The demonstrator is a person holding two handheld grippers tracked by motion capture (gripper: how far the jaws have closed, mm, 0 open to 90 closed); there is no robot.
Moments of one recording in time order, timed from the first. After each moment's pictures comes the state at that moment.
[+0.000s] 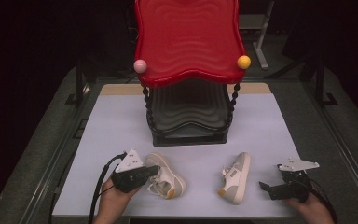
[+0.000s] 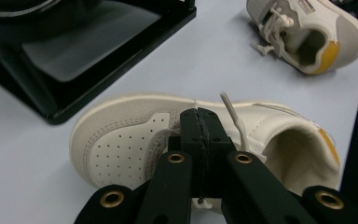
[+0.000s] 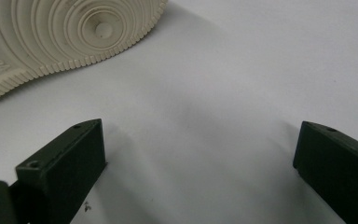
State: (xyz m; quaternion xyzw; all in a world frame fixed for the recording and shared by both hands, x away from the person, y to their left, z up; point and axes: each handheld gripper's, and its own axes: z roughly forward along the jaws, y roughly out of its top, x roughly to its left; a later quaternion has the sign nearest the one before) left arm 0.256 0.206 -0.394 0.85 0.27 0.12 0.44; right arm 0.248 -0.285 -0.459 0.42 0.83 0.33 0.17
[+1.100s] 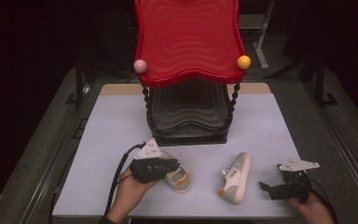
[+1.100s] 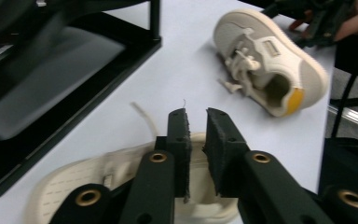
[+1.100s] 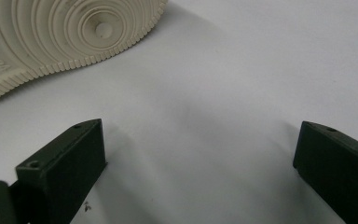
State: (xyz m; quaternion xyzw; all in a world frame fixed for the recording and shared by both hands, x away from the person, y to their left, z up) left arm 0.271 0.160 -0.378 0.85 0.24 0.06 0.46; right arm 0.247 -0.285 -0.459 0.42 0.83 0.33 0.17
